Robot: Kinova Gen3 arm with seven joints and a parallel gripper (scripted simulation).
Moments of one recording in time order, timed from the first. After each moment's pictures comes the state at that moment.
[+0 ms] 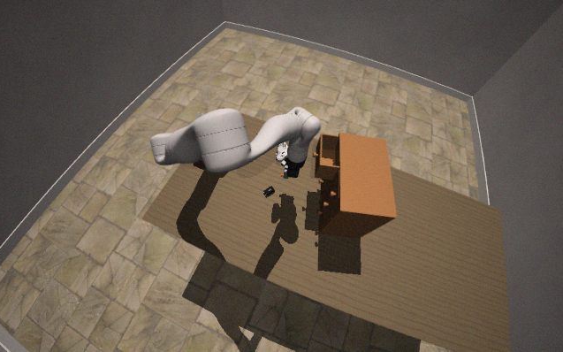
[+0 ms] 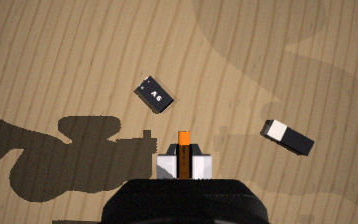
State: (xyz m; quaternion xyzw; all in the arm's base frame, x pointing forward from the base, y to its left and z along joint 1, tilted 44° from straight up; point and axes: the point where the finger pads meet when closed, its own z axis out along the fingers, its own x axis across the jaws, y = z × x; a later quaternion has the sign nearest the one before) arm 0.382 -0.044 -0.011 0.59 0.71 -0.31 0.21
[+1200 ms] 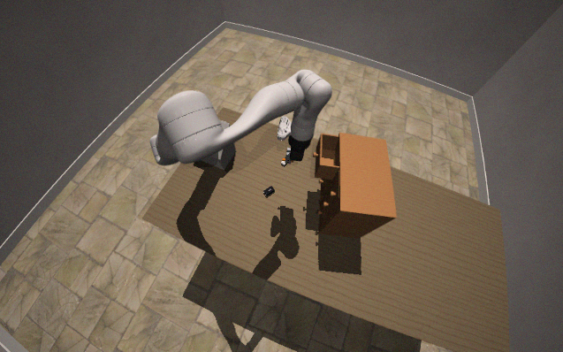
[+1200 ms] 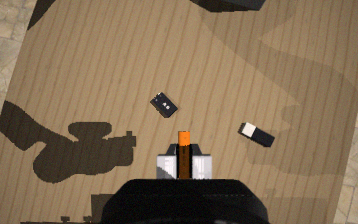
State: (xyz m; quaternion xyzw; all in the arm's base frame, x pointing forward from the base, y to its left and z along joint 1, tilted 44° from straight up) arm 0.388 0.043 0.082 0.59 0.71 -0.32 0.21
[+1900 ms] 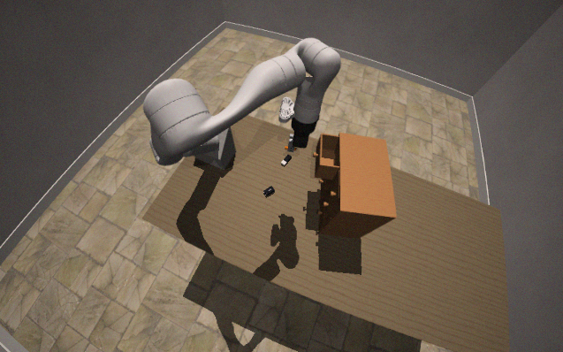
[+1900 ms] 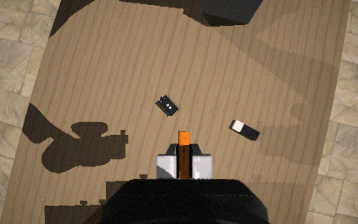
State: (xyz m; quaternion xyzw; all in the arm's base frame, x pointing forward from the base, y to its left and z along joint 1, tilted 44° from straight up) arm 0.396 0.099 0.139 0.59 0.71 -0.31 0.21
